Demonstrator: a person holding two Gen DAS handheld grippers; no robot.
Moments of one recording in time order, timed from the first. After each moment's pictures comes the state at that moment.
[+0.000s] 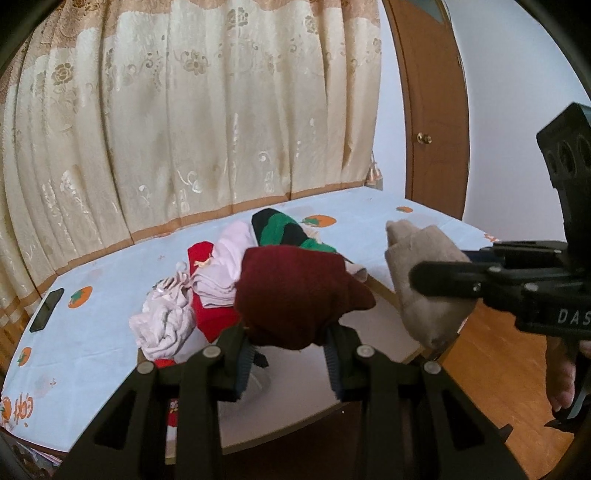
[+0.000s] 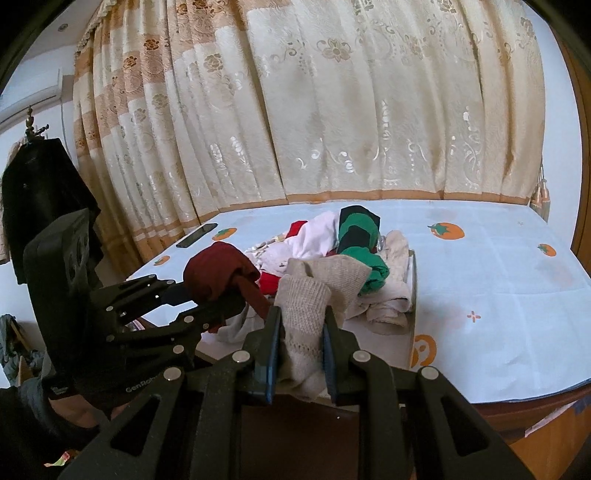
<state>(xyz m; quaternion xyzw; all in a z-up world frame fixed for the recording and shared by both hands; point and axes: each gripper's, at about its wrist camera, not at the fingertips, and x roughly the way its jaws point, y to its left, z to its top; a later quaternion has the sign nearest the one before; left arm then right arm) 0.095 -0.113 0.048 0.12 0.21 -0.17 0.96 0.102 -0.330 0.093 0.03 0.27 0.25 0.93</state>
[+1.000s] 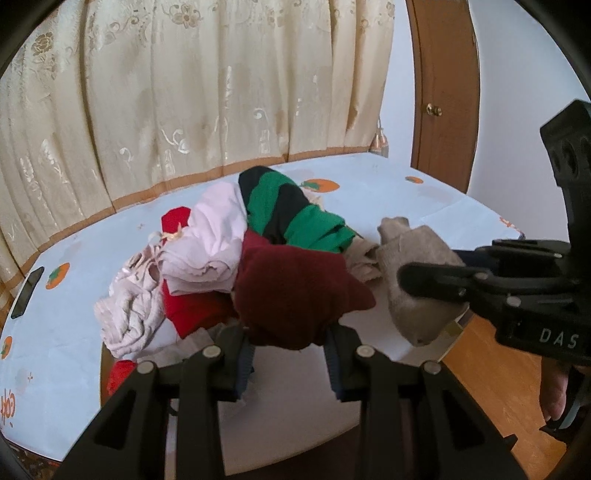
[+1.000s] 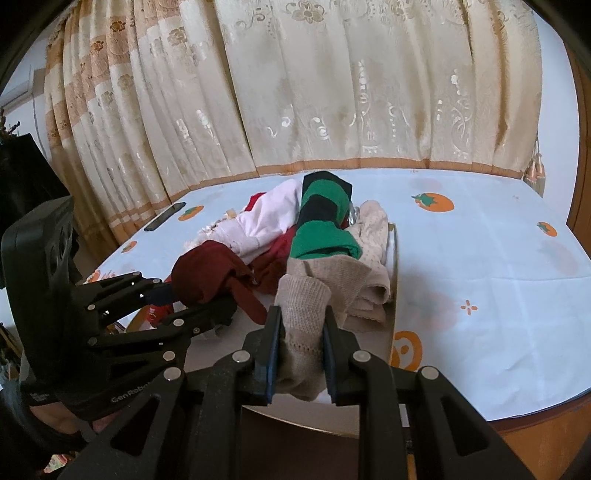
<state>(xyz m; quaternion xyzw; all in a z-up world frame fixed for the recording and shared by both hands) 0.148 -0.133 0.024 0.11 0.29 -0.17 0.94 0.156 -0.334 0.062 0.02 0.33 0.22 0.92</state>
